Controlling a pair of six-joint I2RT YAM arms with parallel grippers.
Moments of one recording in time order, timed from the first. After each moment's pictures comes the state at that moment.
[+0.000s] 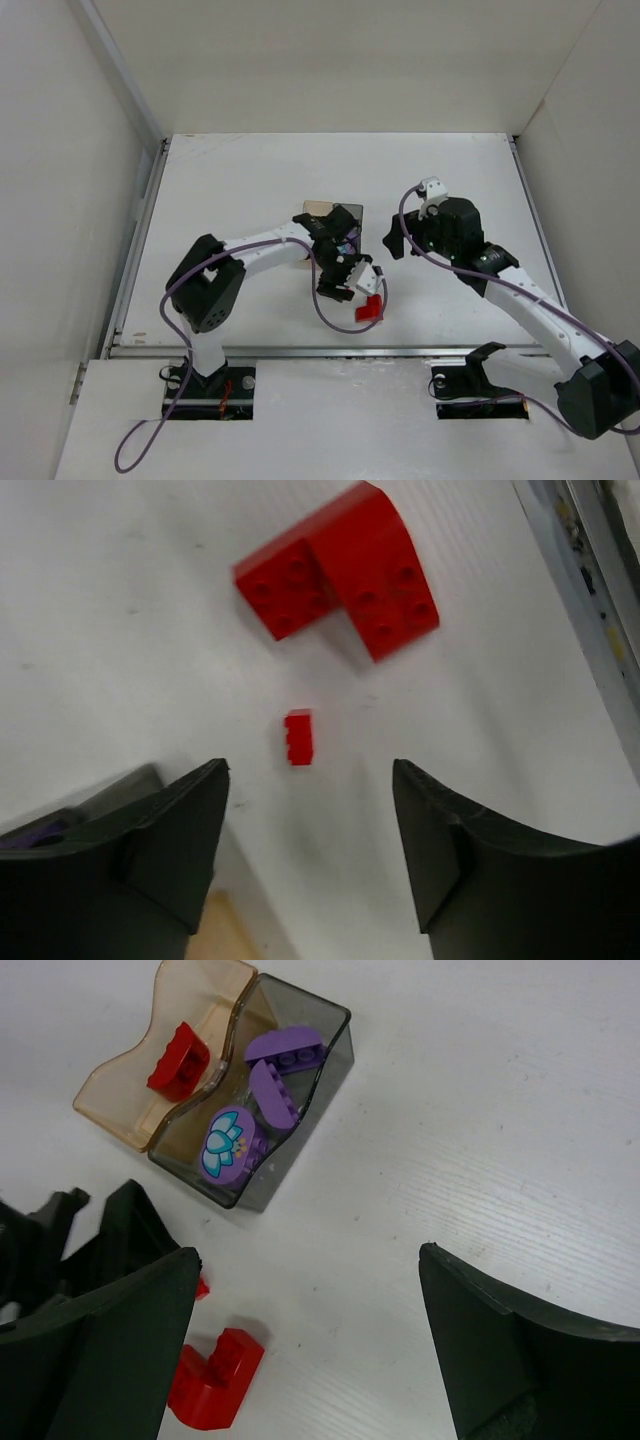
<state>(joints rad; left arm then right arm) -0.81 1.76 1.26 -0.73 0.61 1.18 0.45 1.07 0.80 -0.22 -0.10 0.16</state>
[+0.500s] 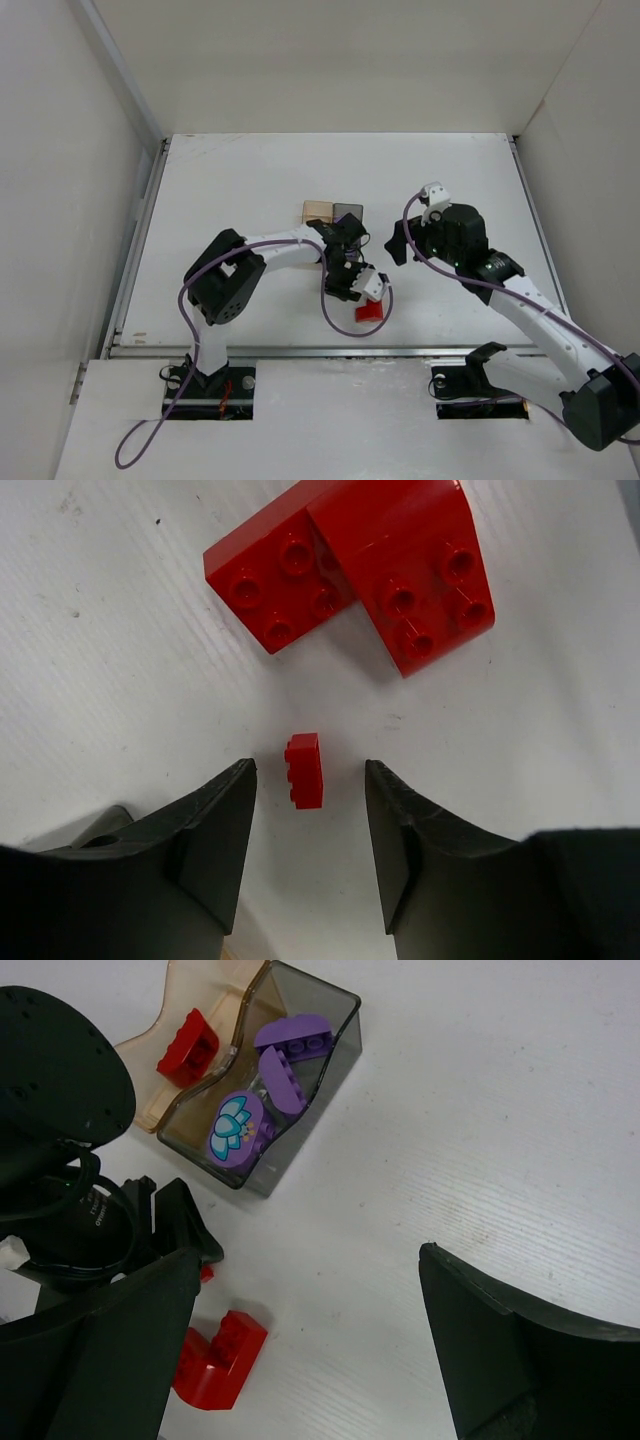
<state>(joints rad) -0.85 1.91 1.28 -0.70 0.53 1.21 0.47 0.99 0.76 -0.24 -0.10 0.15</state>
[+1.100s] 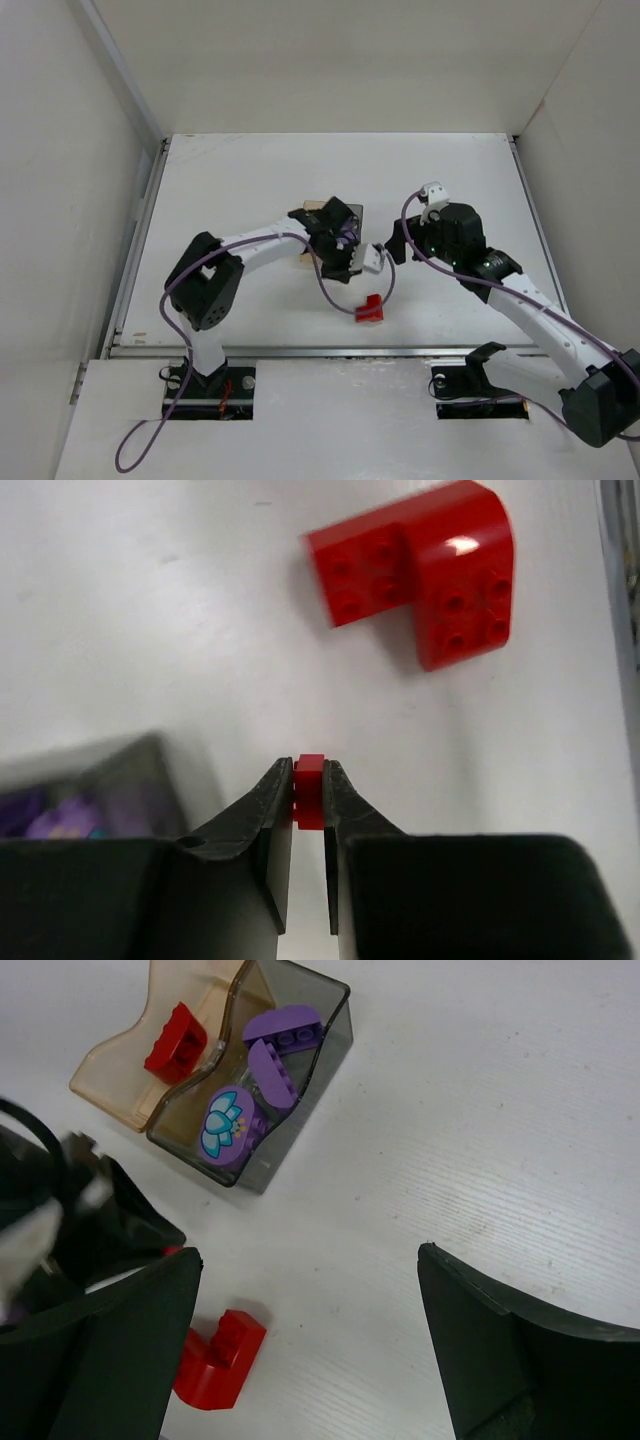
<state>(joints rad) -0.82 1.85 1.26 -0.65 0.56 1.00 0.47 1.01 0.77 -0.26 -0.09 0.16</state>
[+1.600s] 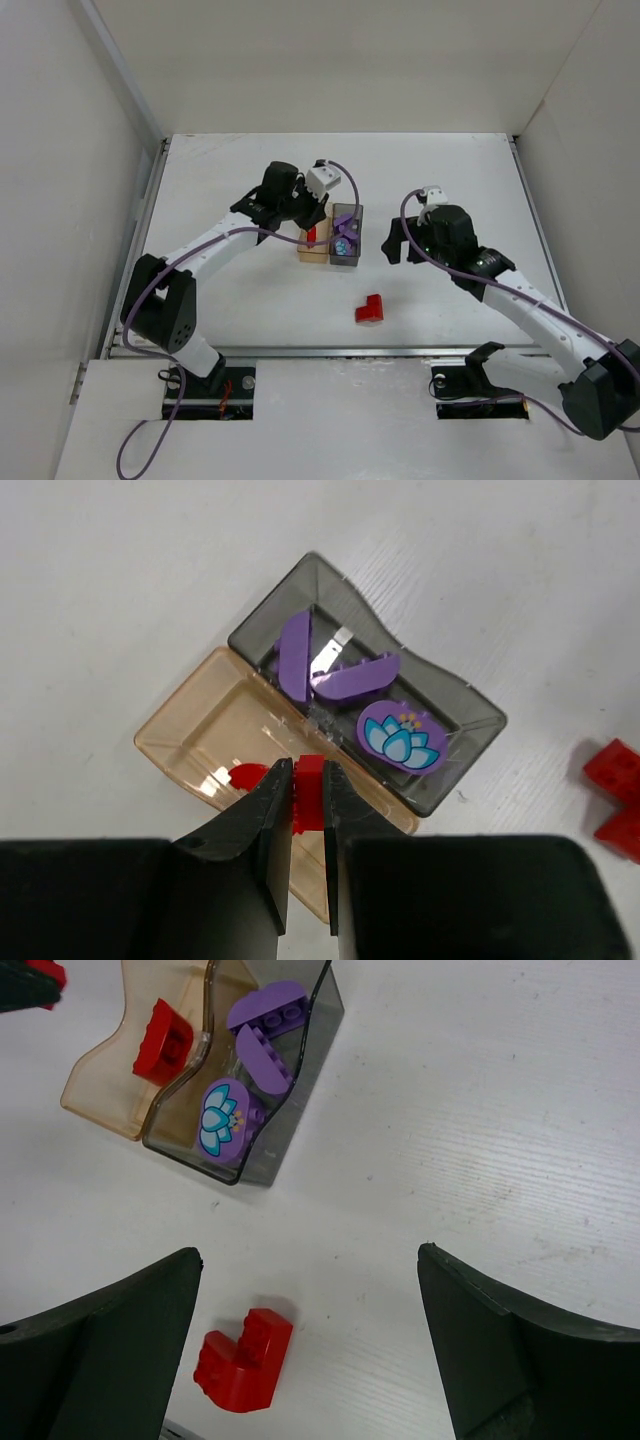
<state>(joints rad) -0.52 1.55 1.16 -0.20 0.36 0.24 0.52 1.05 0.78 -0.29 0.02 0.32</state>
